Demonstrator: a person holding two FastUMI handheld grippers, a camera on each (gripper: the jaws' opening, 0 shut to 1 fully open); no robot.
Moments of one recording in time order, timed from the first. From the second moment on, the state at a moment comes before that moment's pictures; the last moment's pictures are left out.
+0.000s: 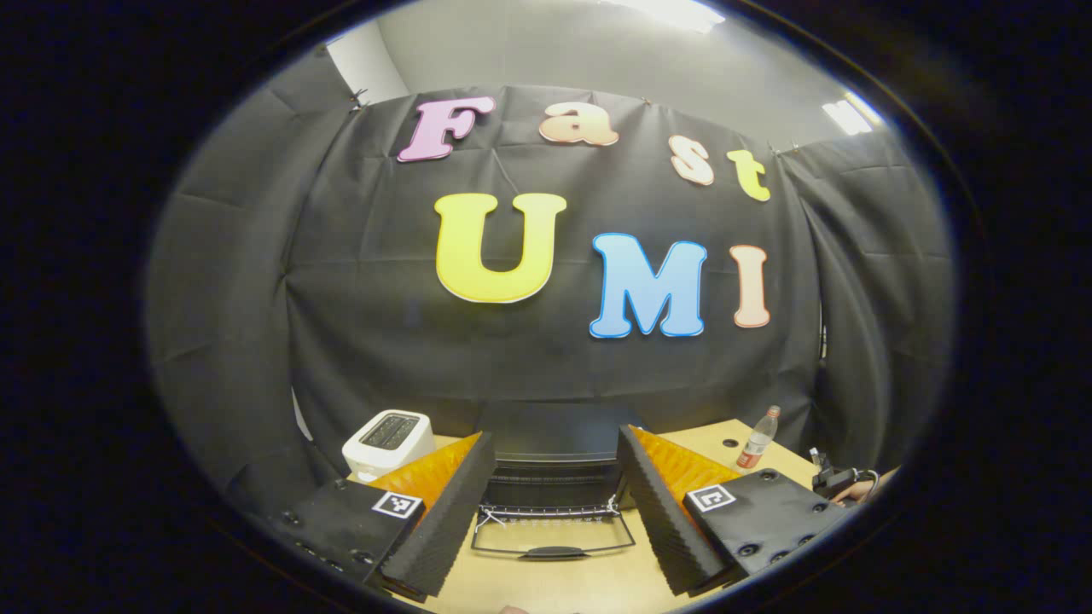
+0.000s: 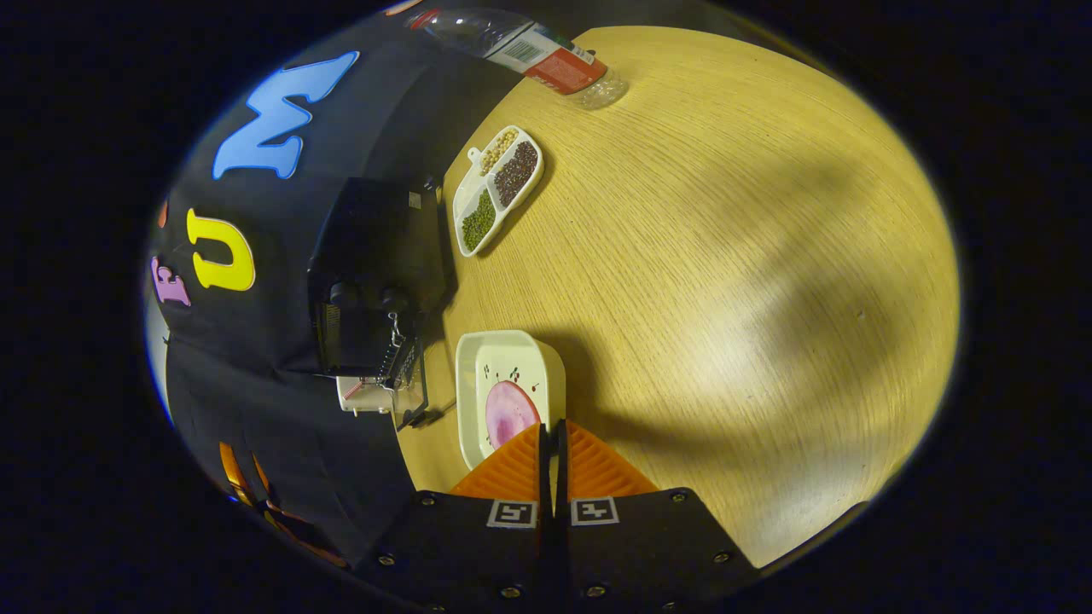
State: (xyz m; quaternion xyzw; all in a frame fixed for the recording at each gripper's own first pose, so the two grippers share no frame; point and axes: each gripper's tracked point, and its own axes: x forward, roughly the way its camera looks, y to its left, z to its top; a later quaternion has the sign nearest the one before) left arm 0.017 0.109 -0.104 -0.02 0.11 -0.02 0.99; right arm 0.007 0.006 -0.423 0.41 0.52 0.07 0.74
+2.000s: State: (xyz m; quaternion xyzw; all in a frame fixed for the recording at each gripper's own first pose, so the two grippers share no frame) left arm -0.039 0.348 -0.116 -0.03 0.11 0.12 0.99; right arm 0.222 0.311 -0.399 0.64 0.28 -0.18 0.69
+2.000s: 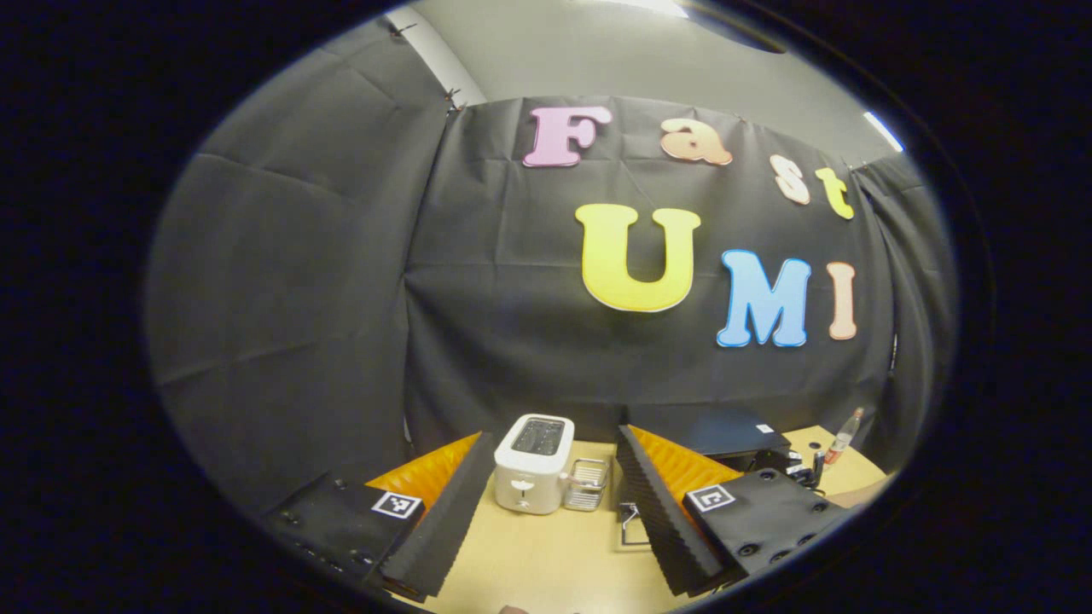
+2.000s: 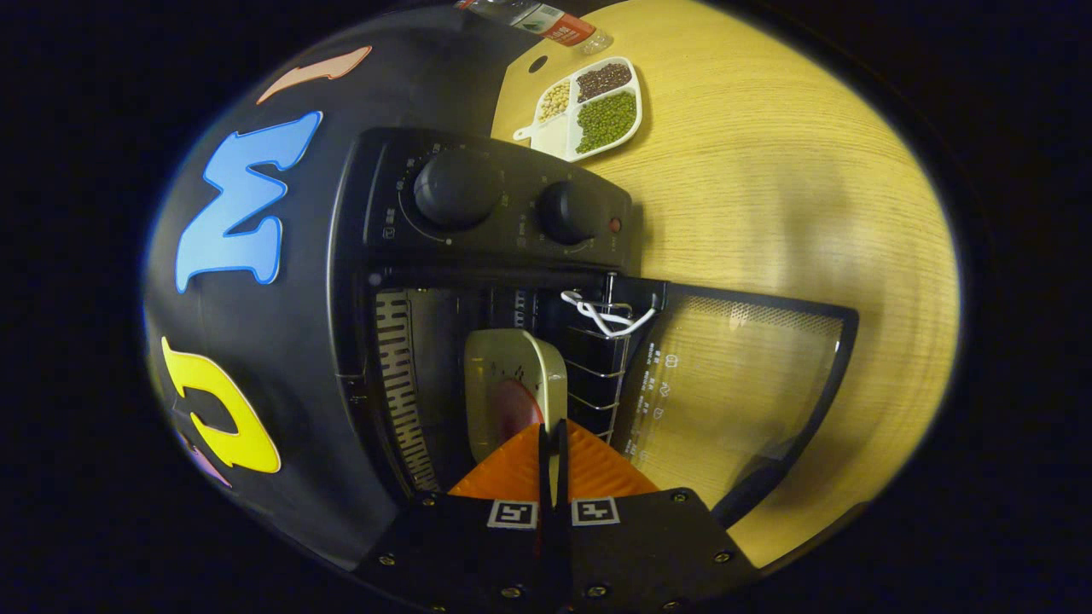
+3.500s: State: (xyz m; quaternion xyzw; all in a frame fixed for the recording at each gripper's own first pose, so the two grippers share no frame) left arm 0.025 0.140 -0.110 -0.03 0.10 -0.02 0.99; right arm 0.129 0.192 -0.187 0.15 0.16 0.05 0.97
